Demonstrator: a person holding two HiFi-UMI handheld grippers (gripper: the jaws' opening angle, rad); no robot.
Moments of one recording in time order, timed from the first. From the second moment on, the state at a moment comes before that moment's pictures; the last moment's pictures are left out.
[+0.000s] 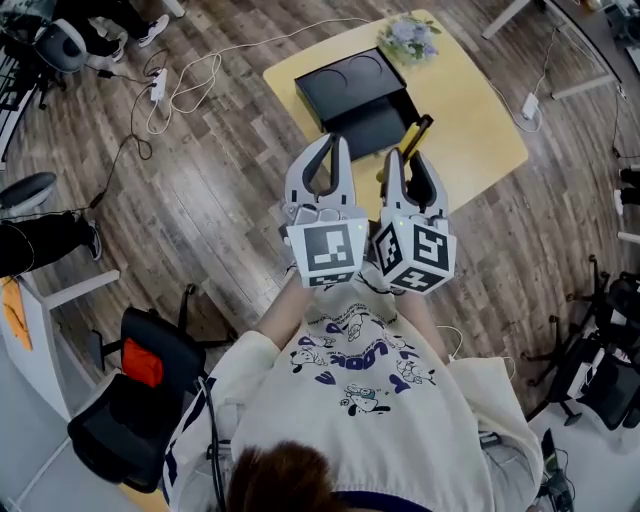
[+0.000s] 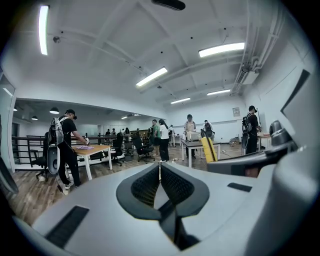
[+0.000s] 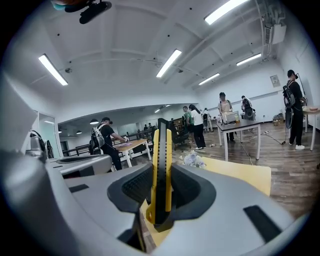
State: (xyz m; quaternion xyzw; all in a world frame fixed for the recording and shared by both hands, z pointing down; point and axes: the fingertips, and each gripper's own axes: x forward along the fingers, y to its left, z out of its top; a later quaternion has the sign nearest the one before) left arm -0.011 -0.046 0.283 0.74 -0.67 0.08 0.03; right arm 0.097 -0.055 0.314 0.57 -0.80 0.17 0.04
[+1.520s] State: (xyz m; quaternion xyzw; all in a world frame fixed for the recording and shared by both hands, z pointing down) left arm -0.027 -0.178 0.425 0.77 -0.59 0.18 0.16; right arm 0.092 -0.167 0.463 0.64 -0.68 0.34 0.14
